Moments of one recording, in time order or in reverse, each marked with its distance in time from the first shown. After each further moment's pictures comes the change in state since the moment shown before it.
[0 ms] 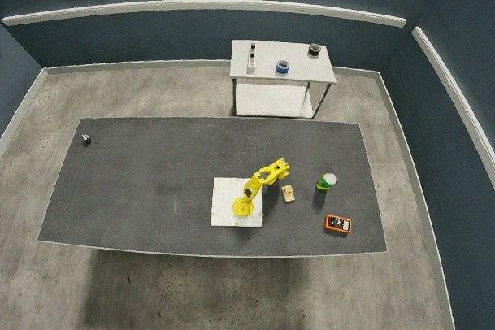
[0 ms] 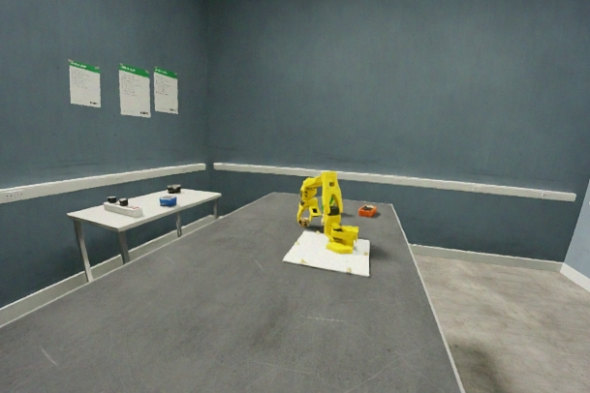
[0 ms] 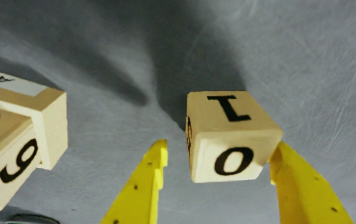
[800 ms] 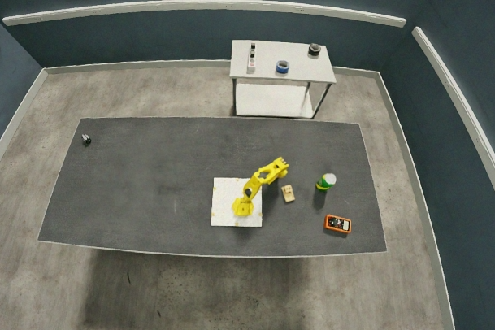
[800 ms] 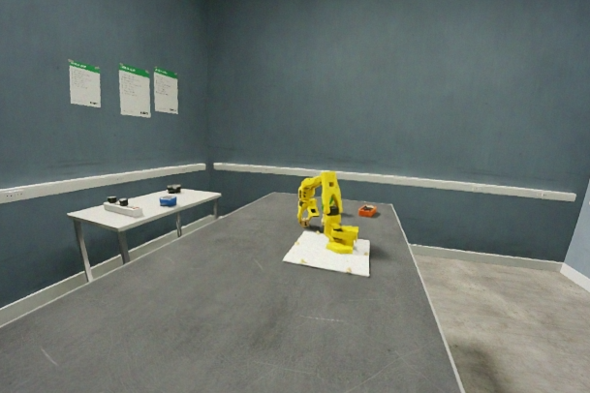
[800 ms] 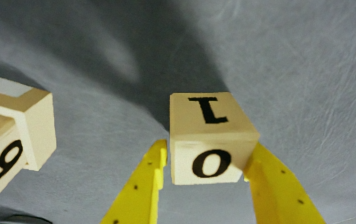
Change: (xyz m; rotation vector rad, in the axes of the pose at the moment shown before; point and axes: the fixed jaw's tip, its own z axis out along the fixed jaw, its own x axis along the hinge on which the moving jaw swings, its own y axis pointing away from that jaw) arm 0.000 -0.007 0.000 0.001 -0.002 -0.007
